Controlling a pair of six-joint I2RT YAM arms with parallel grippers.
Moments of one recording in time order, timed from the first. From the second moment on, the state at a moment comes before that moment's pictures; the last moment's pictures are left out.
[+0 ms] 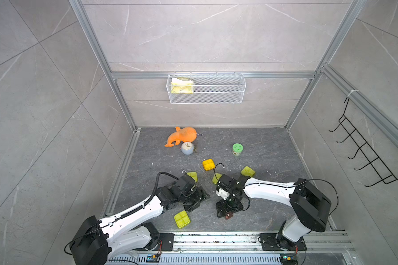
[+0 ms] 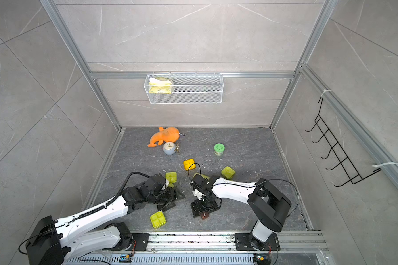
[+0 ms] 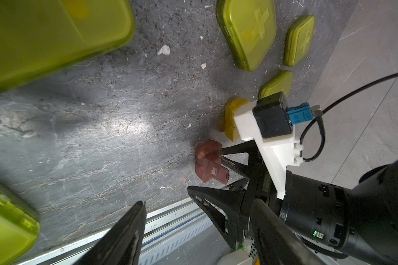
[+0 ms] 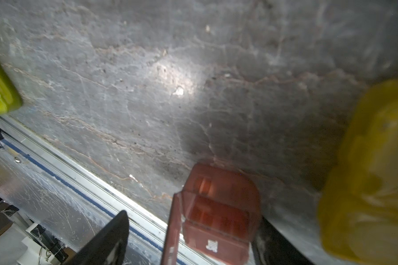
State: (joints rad) left arm -0.85 1.07 0.63 -0.45 0.31 -1.30; right arm 0.91 1.65 0.94 -0.77 -0.39 0.48
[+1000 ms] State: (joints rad) left arm -0.85 1.16 0.67 -0.46 0.32 -1.29; right arm 0.83 1.65 0.96 -0.78 -0.39 0.44
